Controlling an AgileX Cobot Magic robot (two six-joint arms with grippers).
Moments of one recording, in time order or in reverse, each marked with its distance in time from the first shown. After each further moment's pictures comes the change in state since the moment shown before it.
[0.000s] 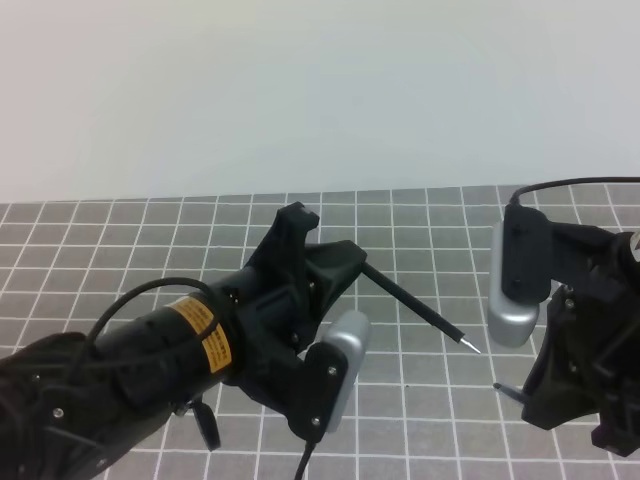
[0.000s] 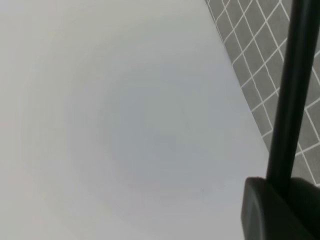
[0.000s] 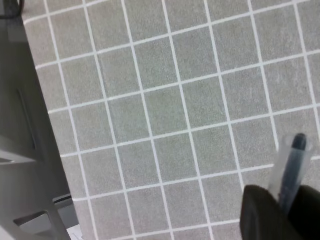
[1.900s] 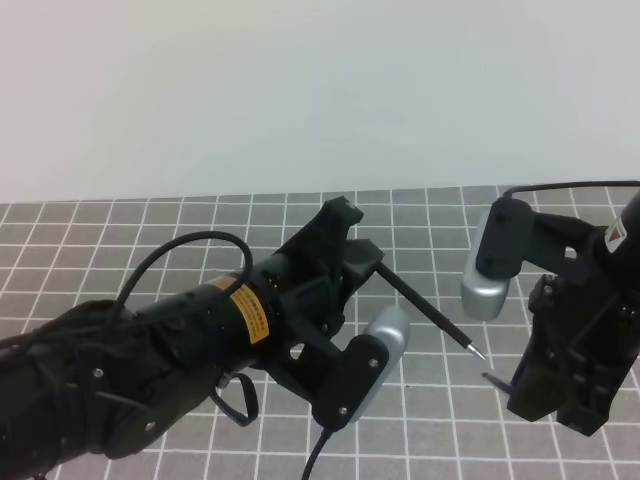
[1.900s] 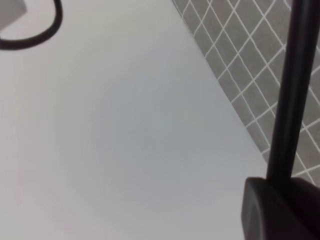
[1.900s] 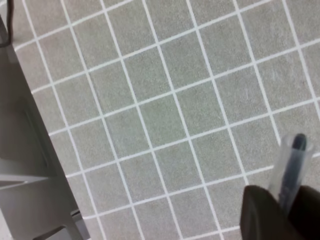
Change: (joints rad) left arm -0.054 0.047 -0.118 -0.179 0.205 0.254; right arm 0.000 0.060 -0.032 0.000 -0.001 0.114
